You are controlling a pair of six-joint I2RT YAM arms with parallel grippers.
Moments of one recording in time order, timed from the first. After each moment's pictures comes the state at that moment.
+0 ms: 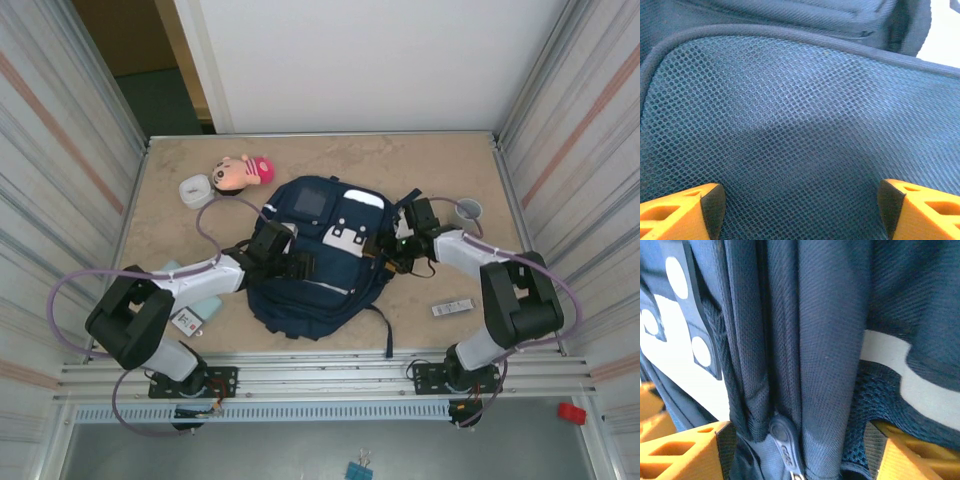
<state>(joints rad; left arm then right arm) -0.69 1.50 0.76 -0.17 -0.02 -0.48 0.28 1.56 0.82 -0.33 -0.48 0.71</state>
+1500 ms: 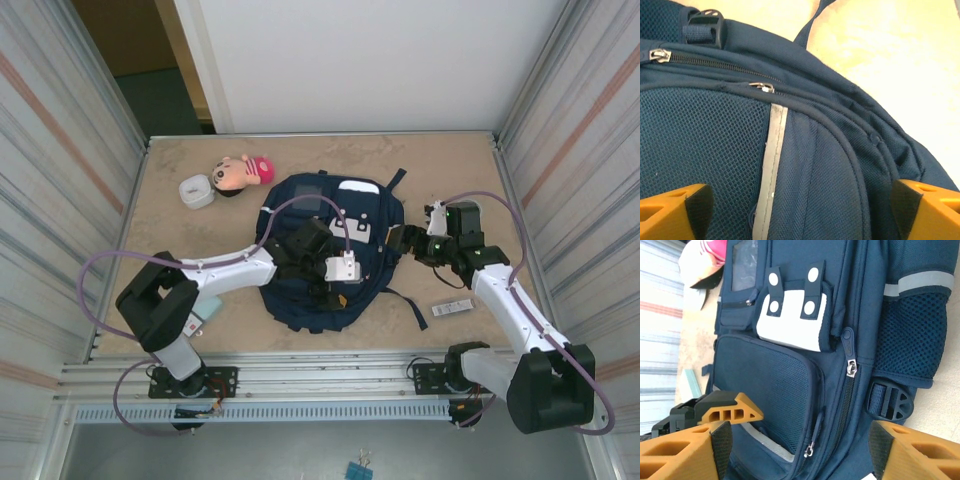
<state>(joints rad) -0.87 1.66 1.01 -0.29 0.34 0.70 0.15 1.08 0.71 -0.41 -0.53 0.54</state>
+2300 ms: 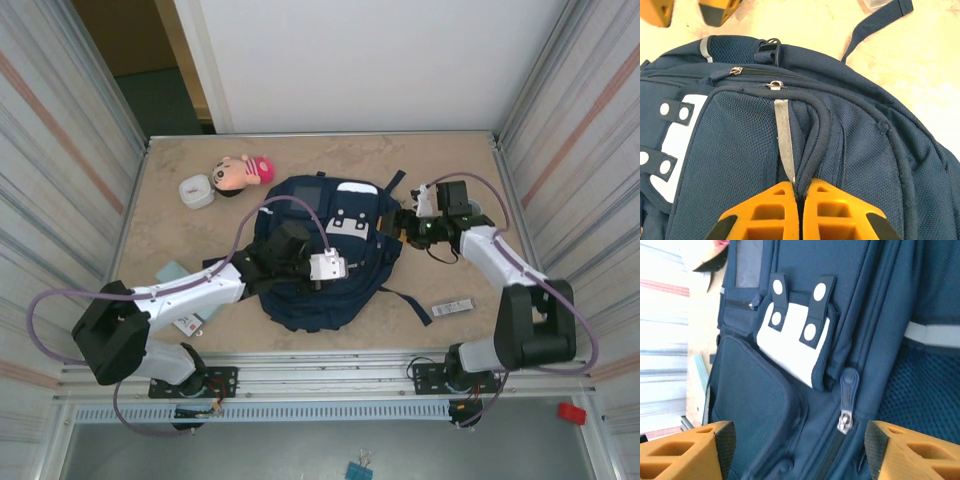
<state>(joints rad) -0.87 1.39 0.84 -0.16 0.26 0.66 0.14 1.44 0.92 -0.41 -0.68 0.44</state>
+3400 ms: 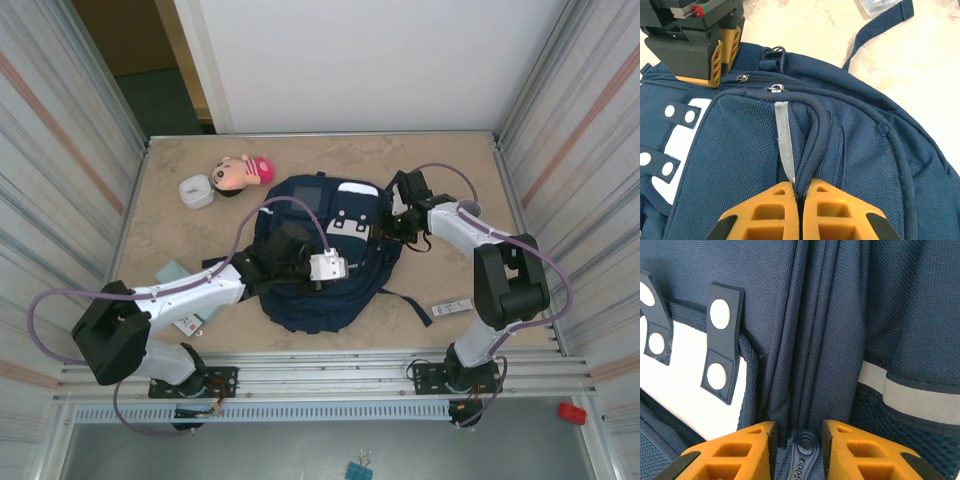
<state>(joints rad) -0.87 1.39 0.84 -0.14 0.26 0.65 0.30 1.68 1.10 -0.56 -0.27 0.43</state>
